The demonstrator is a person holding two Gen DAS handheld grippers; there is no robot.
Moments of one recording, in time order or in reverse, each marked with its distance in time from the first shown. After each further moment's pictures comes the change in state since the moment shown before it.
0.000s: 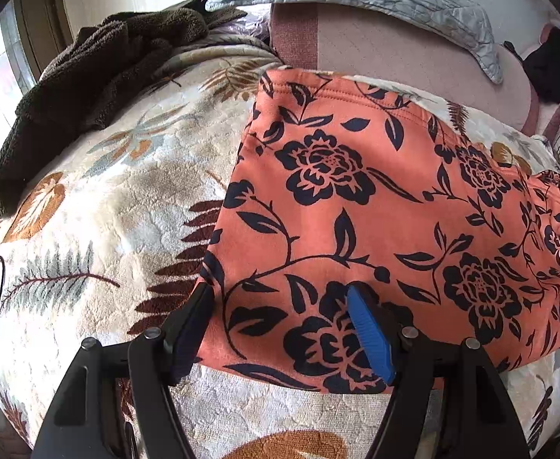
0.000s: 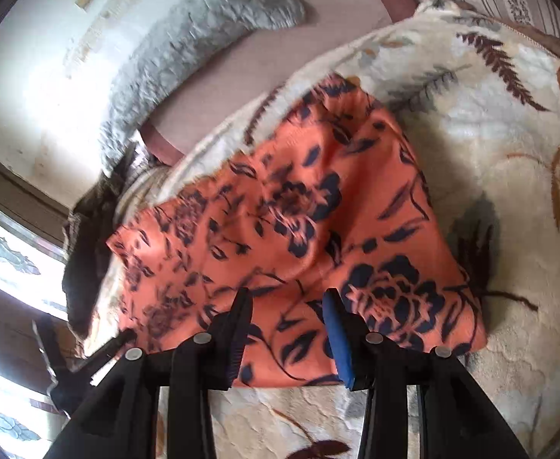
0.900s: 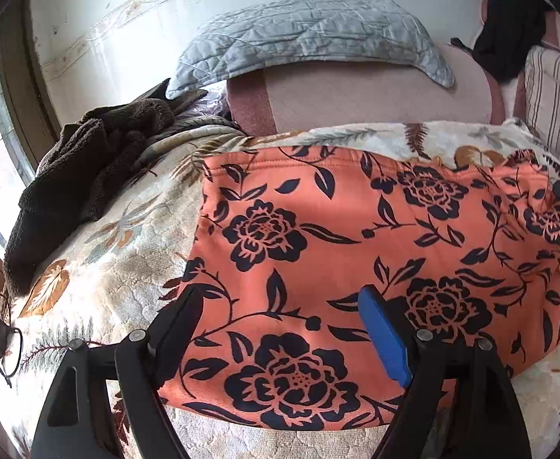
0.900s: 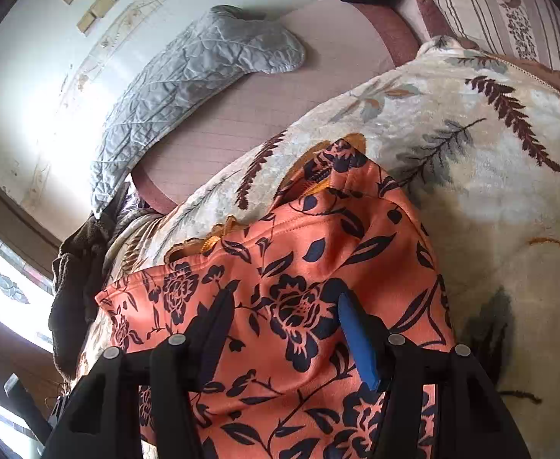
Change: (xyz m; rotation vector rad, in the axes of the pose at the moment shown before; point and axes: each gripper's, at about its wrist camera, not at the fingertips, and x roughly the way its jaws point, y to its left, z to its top) left arm -0.036 -0.071 -0.008 0.211 -0.218 0.045; right arm 0.030 -0.001 0.048 0.005 -0.108 -0.070
